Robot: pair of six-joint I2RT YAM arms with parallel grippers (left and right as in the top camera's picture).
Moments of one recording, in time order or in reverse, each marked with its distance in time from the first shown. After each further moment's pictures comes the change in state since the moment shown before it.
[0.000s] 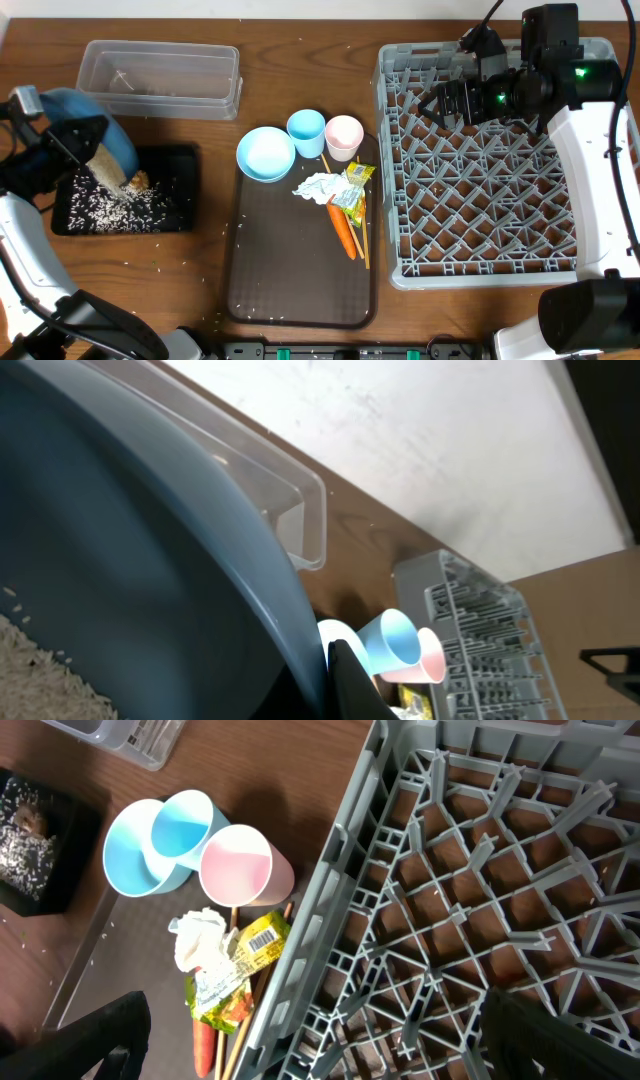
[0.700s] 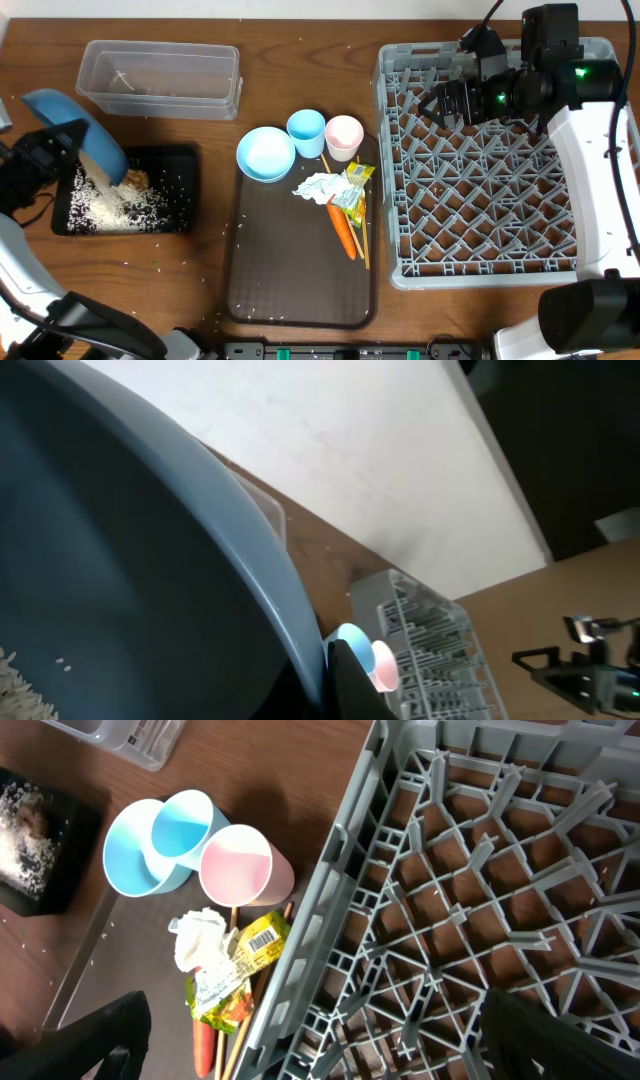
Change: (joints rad) left arm 0.112 0.000 0.000 -0.008 0.195 0.003; right arm 0.000 0.000 0.000 0.000 0.000 0.000
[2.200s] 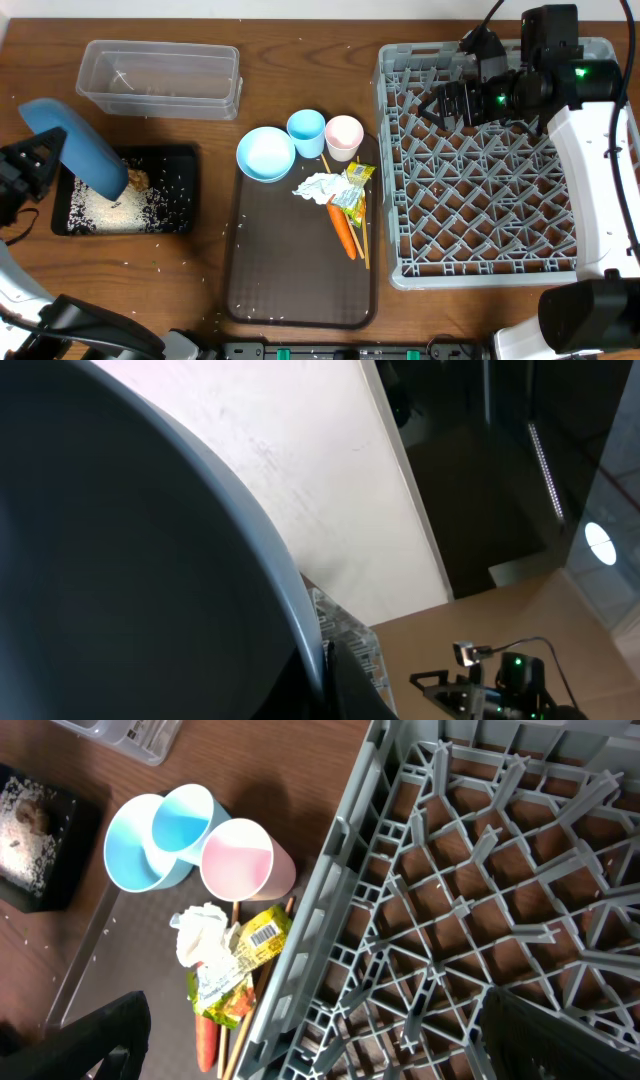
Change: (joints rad) left arm 0.109 0.000 0.000 -0.053 0.199 -0.145; right arm 0.000 0.000 0.000 -0.015 0.000 0.000
